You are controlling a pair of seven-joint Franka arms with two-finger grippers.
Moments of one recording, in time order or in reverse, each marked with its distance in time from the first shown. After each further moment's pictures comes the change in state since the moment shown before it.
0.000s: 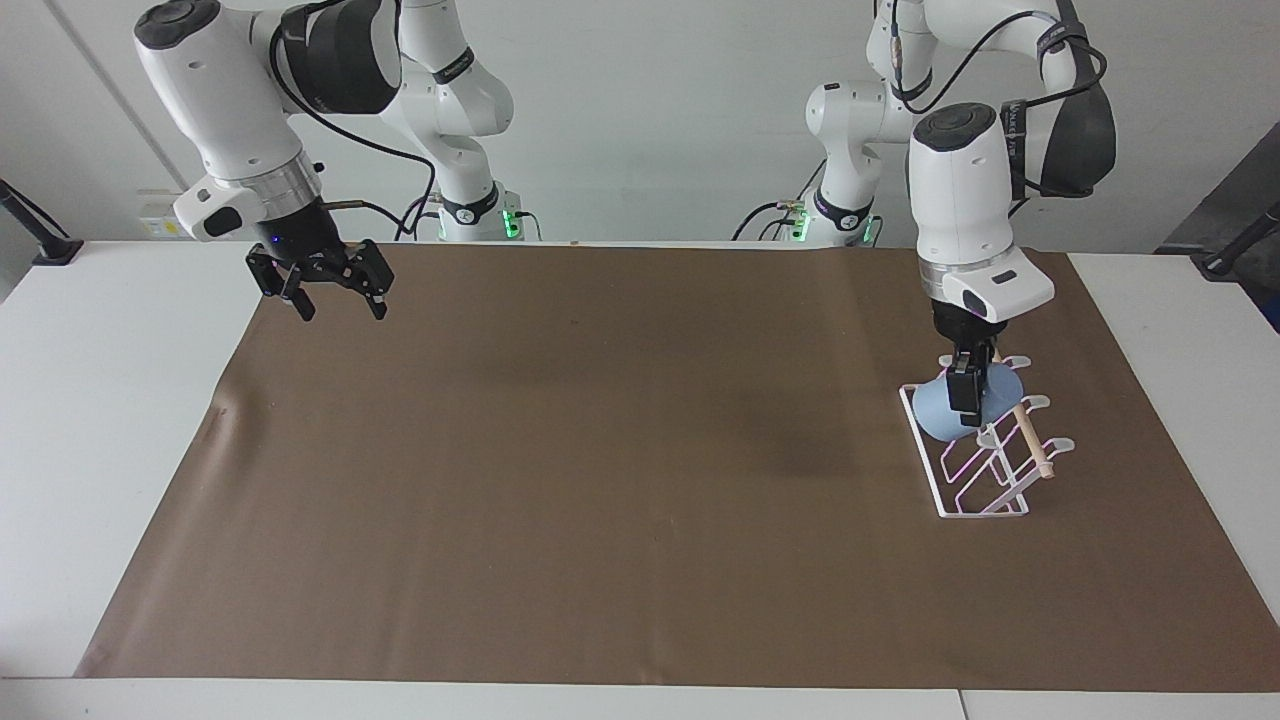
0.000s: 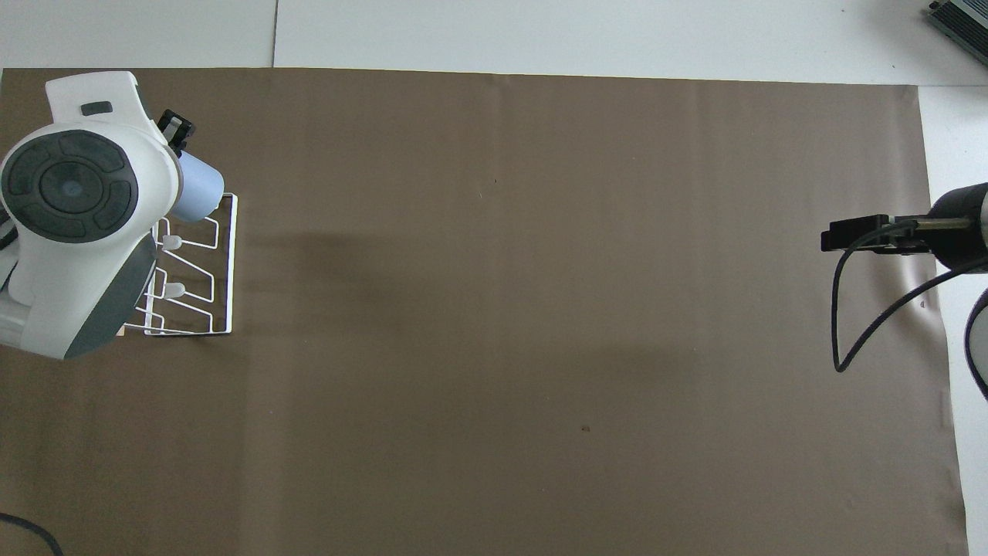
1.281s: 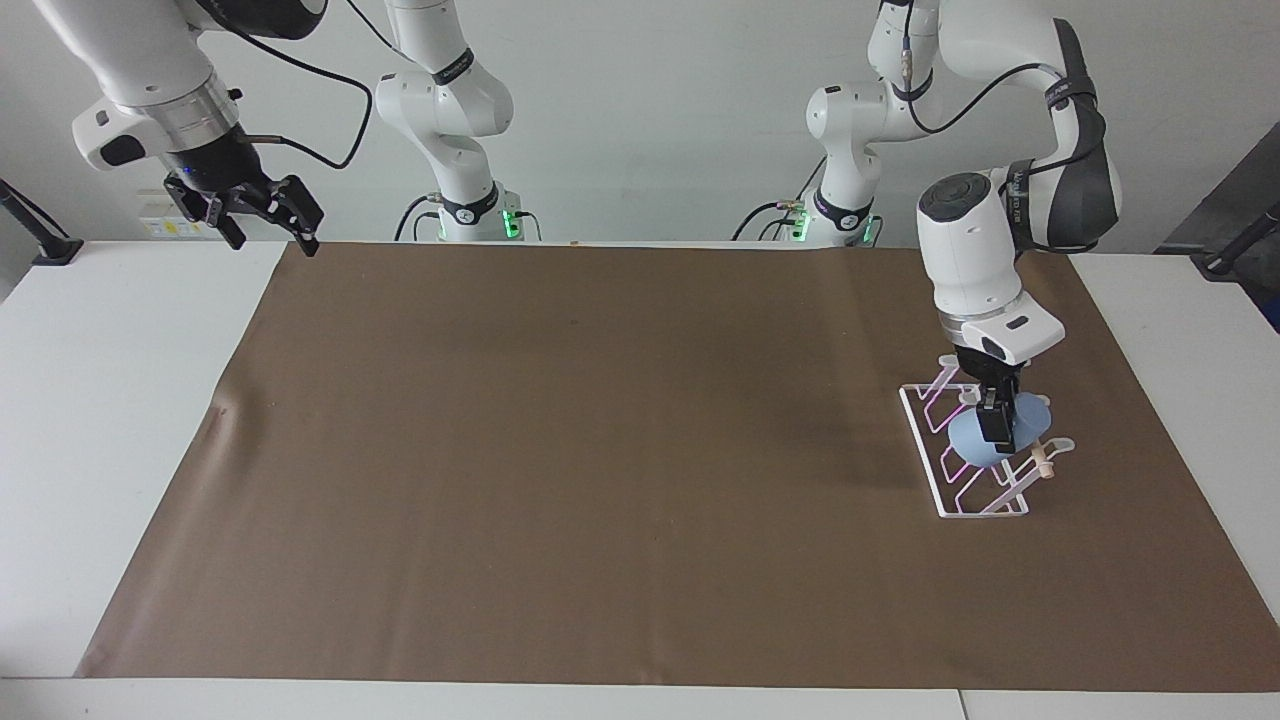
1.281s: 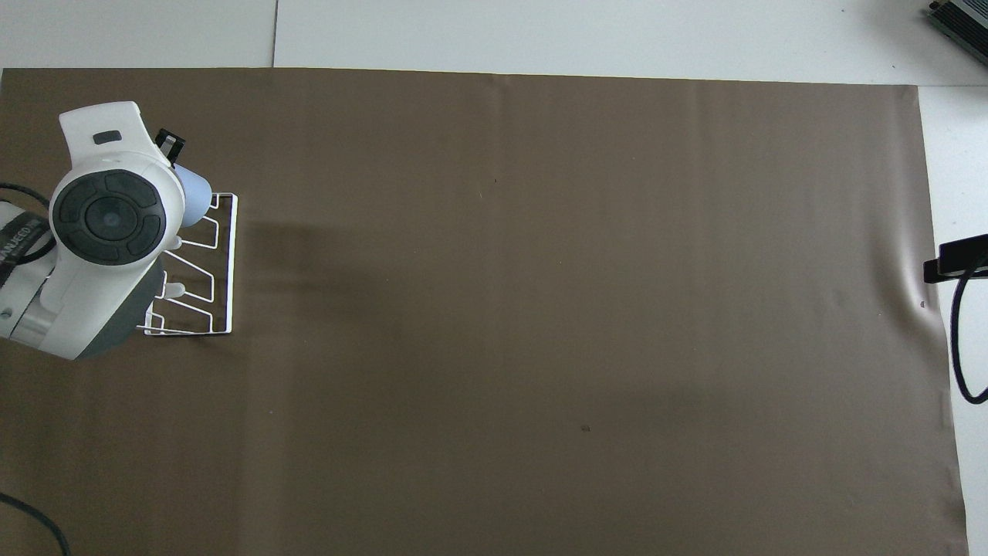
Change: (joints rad) left arm 0.050 0.022 -0.001 -0.128 0.117 0.129 -0.105; right arm -0.013 0.020 -0.085 0.146 -0.023 -0.245 0.011
